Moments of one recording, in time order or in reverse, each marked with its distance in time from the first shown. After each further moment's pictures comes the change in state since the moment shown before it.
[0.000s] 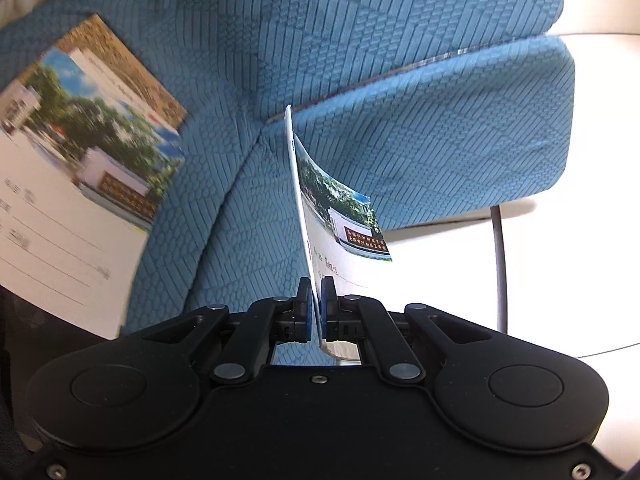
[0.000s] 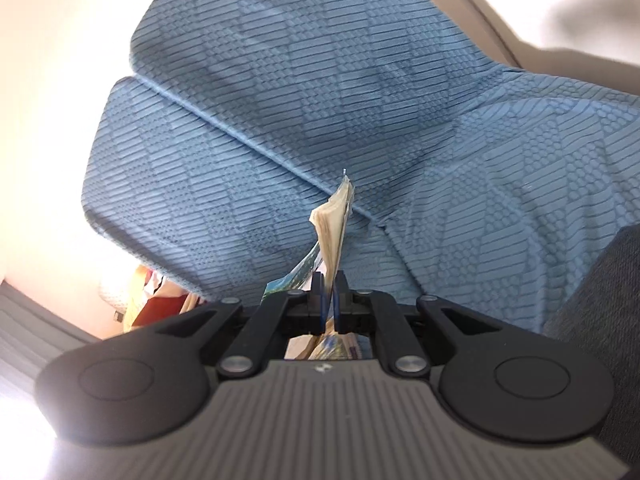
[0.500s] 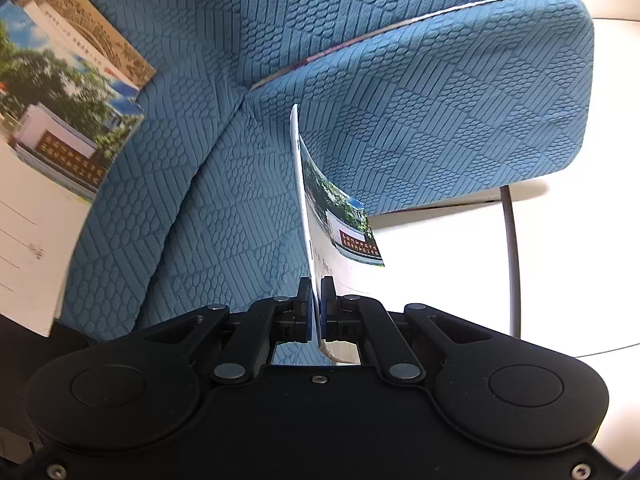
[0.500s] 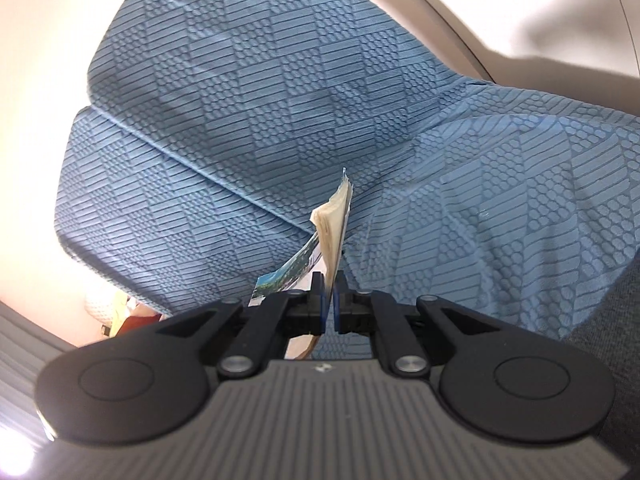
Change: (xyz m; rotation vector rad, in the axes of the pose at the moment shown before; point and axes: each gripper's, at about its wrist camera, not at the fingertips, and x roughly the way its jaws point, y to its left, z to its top) left arm 0.069 -0.013 -0.024 0.004 0.044 -0.006; right arm -0.002 -0.053 0.034 0.036 -0.030 -0.049
